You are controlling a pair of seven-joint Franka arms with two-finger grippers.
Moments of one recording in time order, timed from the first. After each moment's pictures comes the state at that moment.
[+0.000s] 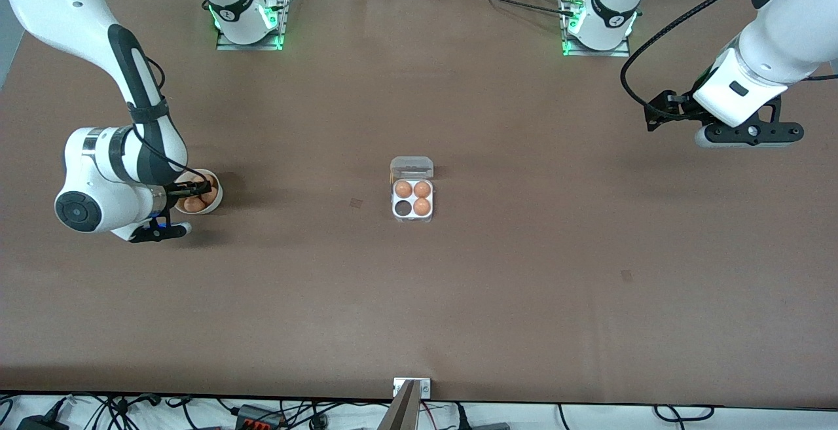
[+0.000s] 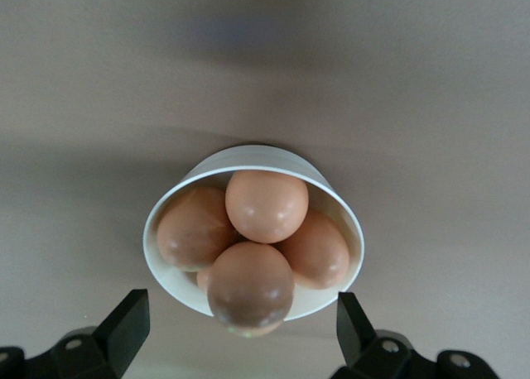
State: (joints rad) left arm 0.00 -0.02 -0.16 -1.73 0.01 1.63 -0.18; right arm -0.01 0.57 -0.02 -1.73 -0.08 1.86 -0.12
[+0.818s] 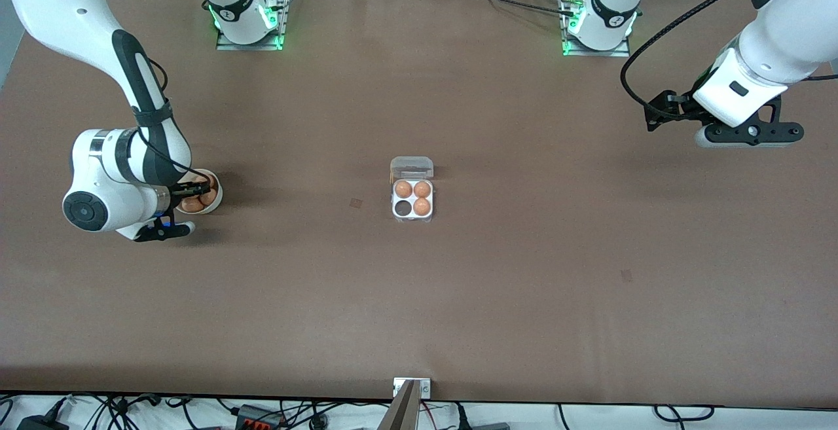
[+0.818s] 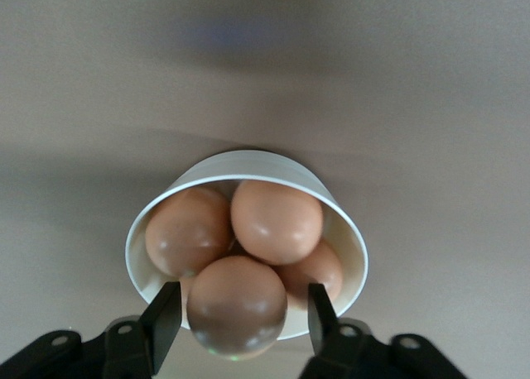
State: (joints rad) left arm 0.00 -0.02 -0.16 -1.73 0.01 1.63 -0.18; right arm -0.01 0.58 -0.02 -1.75 -0.08 1.90 -0.14
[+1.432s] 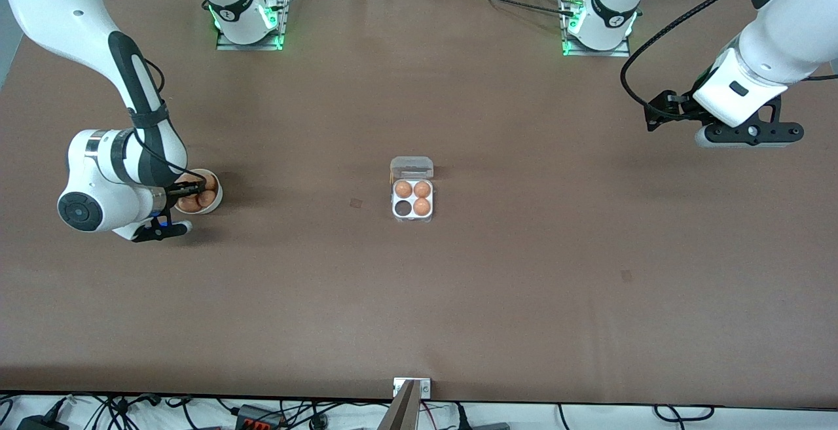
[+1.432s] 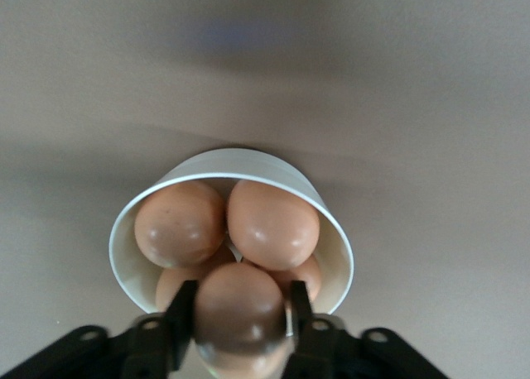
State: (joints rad) left arm 0.00 -0.02 -0.16 -1.73 0.01 1.63 -0.18; right arm -0.02 0.58 -0.02 -1.75 -0.08 1.90 -0.18
